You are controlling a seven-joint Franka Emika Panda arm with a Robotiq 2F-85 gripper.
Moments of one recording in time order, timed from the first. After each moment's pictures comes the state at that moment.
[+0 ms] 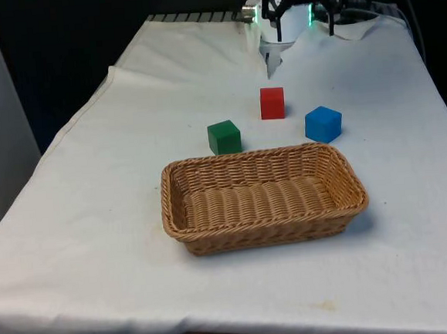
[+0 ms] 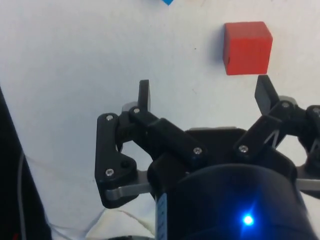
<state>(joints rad) 0.34 -0.18 -0.26 -2.58 -0.01 2.48 0.03</state>
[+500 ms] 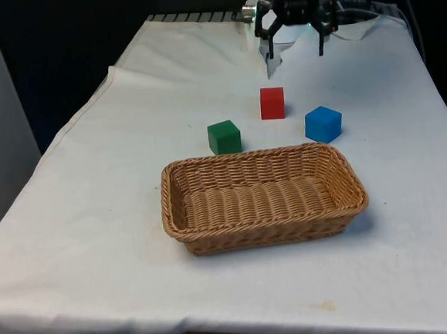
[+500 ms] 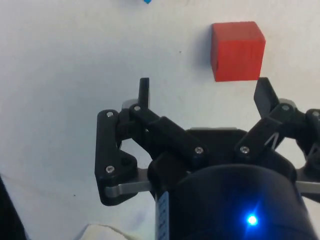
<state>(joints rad) 0.34 -0.12 -0.28 -2.65 -0.05 2.59 0.08</state>
